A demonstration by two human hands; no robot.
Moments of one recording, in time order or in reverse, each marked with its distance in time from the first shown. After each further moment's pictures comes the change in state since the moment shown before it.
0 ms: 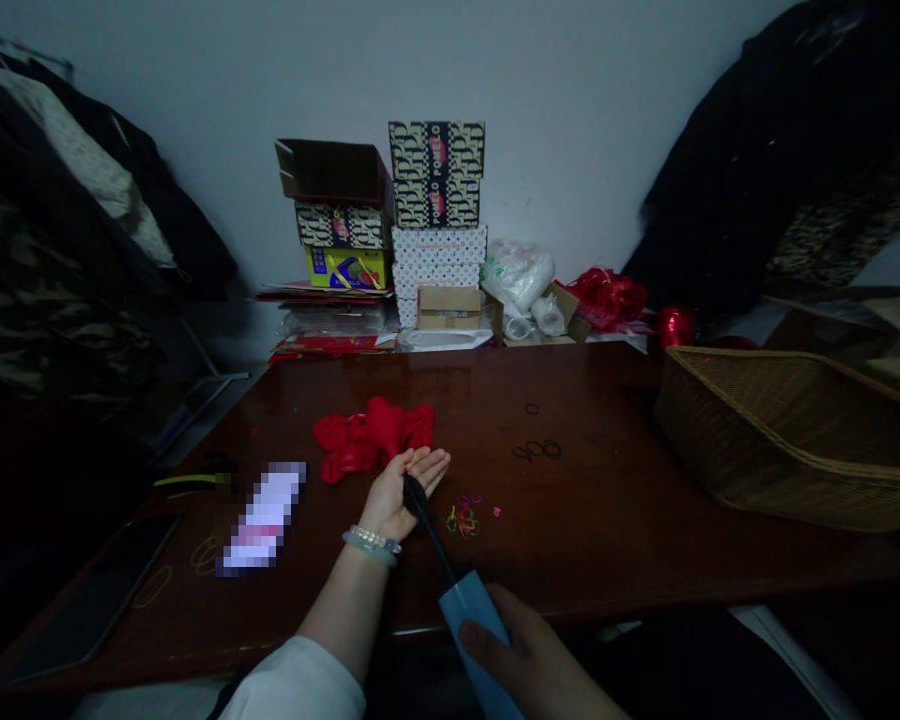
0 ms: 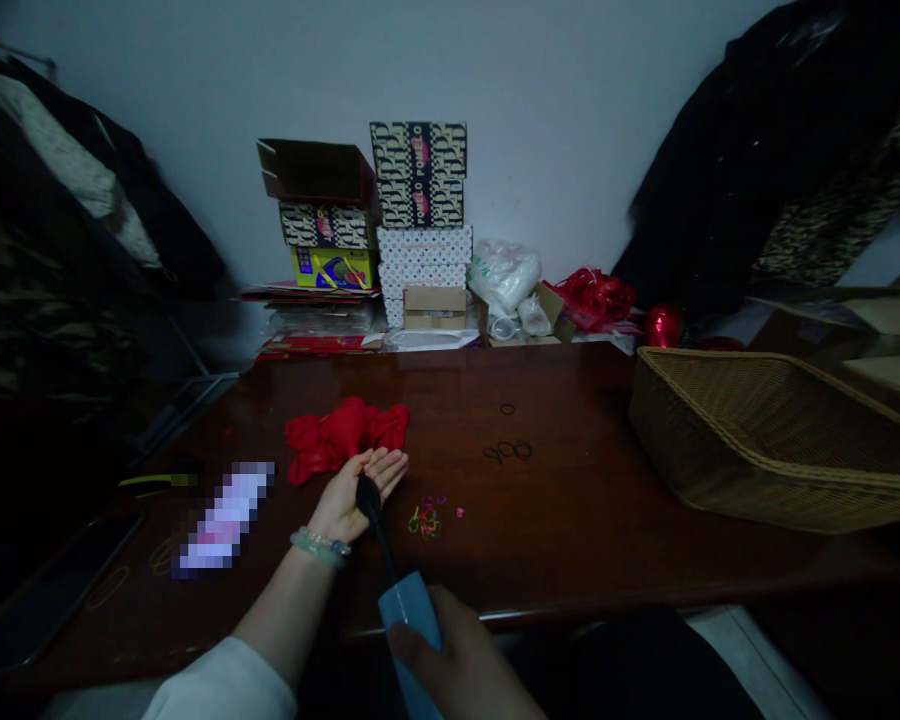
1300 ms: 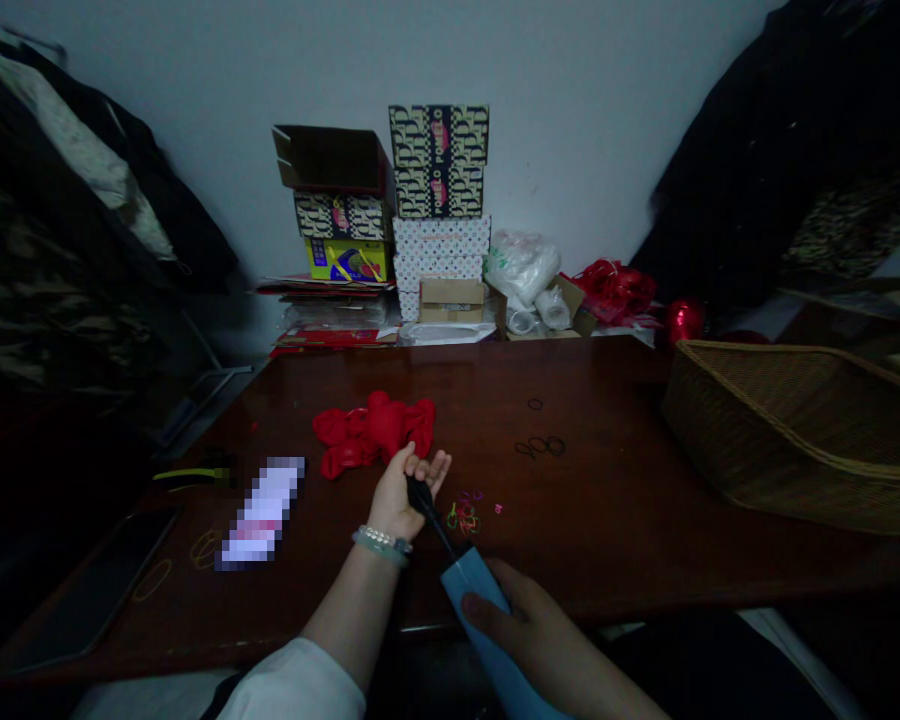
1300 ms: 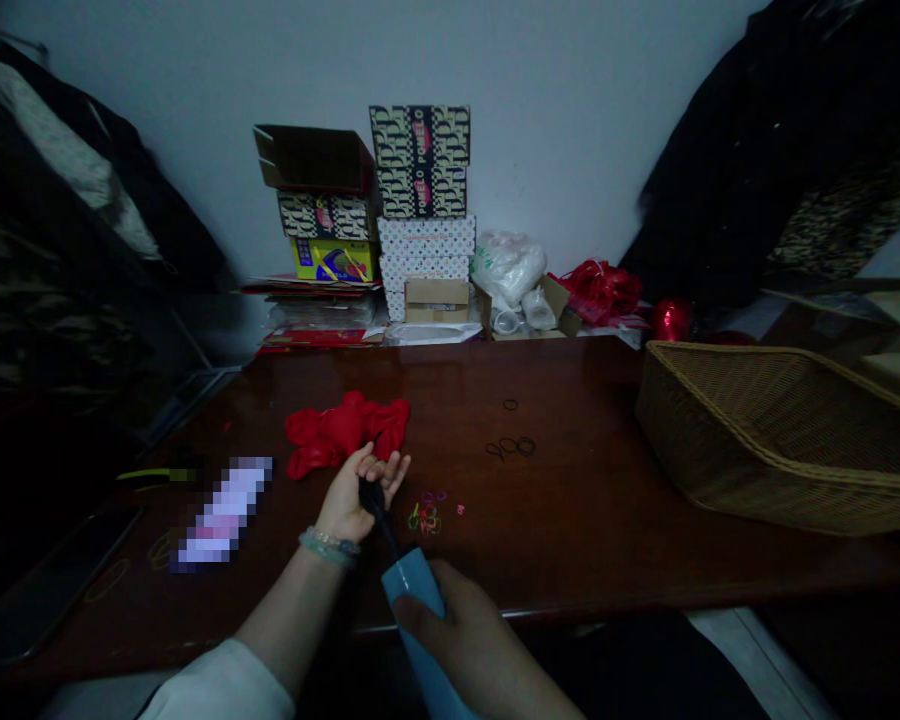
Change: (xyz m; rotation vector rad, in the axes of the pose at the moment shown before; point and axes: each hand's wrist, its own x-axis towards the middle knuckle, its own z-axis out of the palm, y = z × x) left_hand -0.002 -0.010 0.009 -0.222 0.029 0.003; right_hand 0.017 -0.005 -0.017 -0.074 -0.020 -0.004
